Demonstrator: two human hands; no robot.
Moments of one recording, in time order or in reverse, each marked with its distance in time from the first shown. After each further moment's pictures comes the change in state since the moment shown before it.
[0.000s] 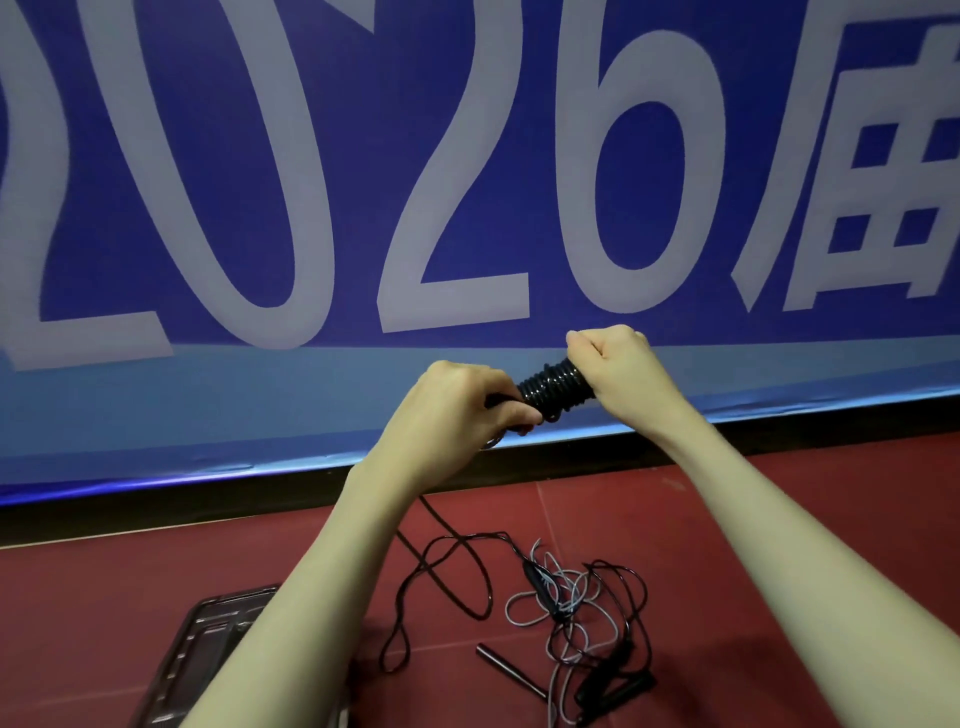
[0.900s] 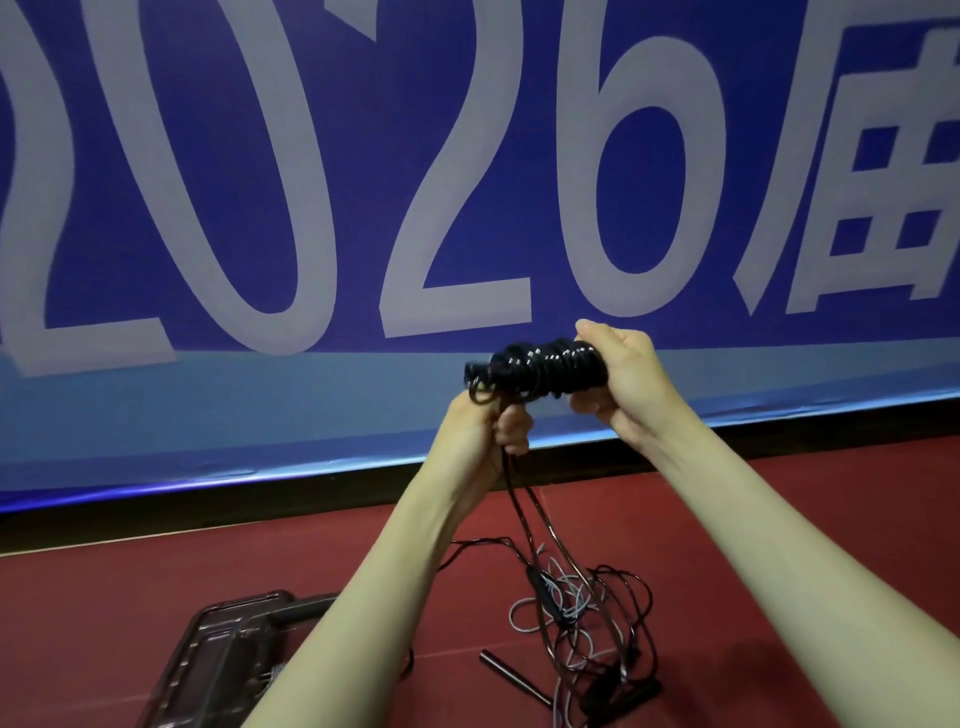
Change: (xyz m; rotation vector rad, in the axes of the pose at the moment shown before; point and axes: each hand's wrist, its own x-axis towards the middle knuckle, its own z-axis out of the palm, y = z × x) left_hand 0.008 0.002 0.042 -1.290 0.076 -0.485; right_hand -0.001 -0.011 0.008 0.789 0.035 0.276
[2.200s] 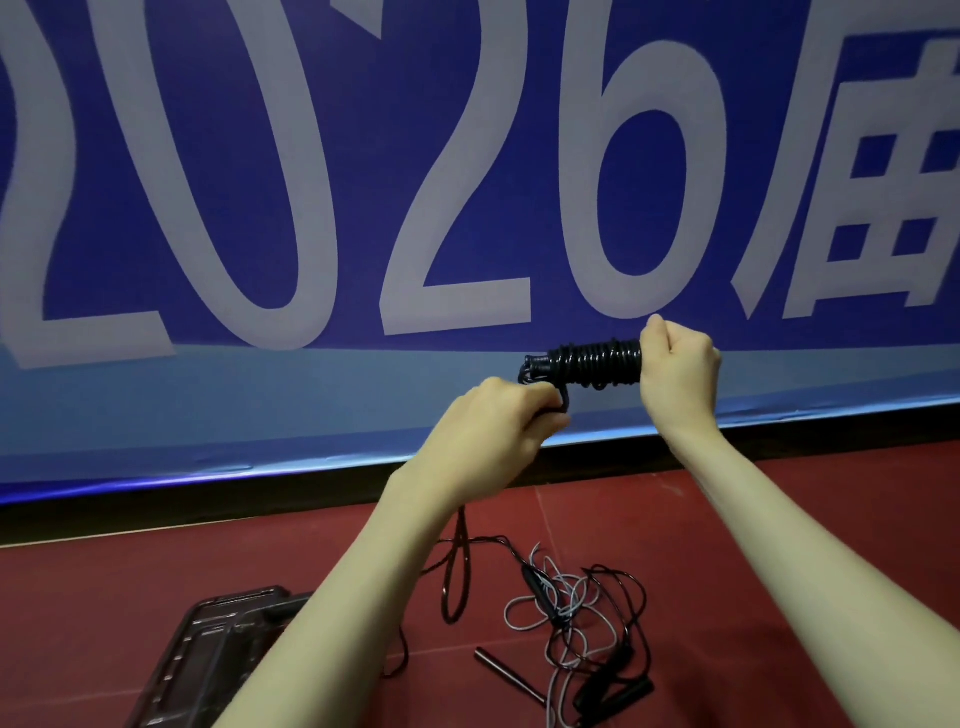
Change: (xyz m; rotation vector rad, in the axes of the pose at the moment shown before) left_hand -0.017 0.022 0.005 1.450 -0.145 0.476; right_hand 0.006 0.013 -0.034 -0.647 0.500 -0.314
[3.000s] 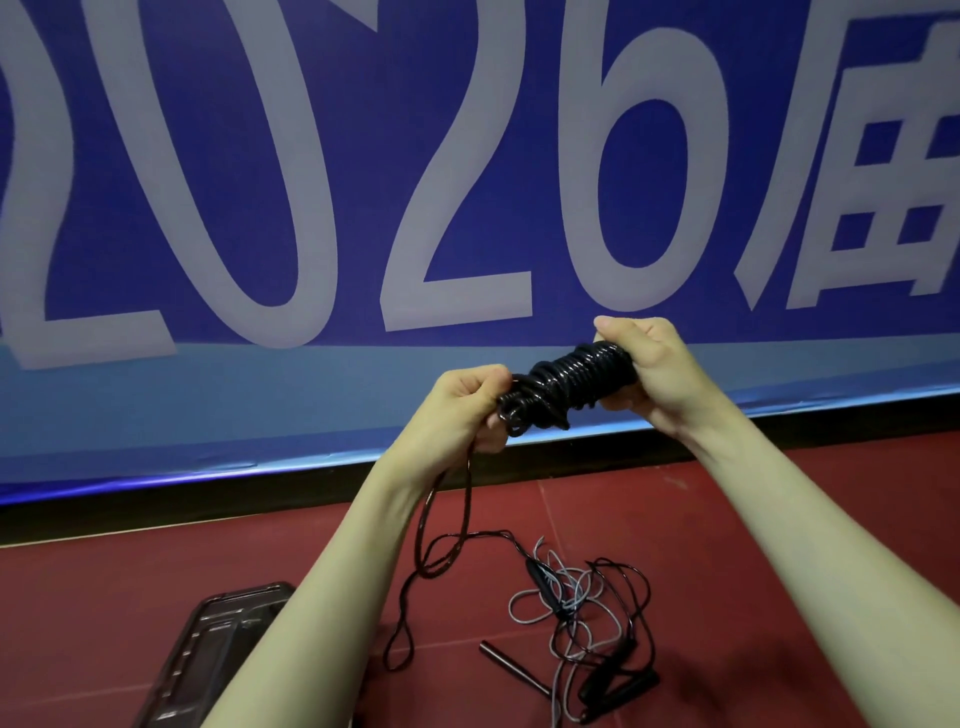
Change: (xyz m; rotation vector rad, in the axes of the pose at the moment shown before) left_hand -0.002 -0.033 0.003 -1.138 -0.030 -0.250; right_hand 0.001 -0.018 -0.005 0.601 -0.631 0.236
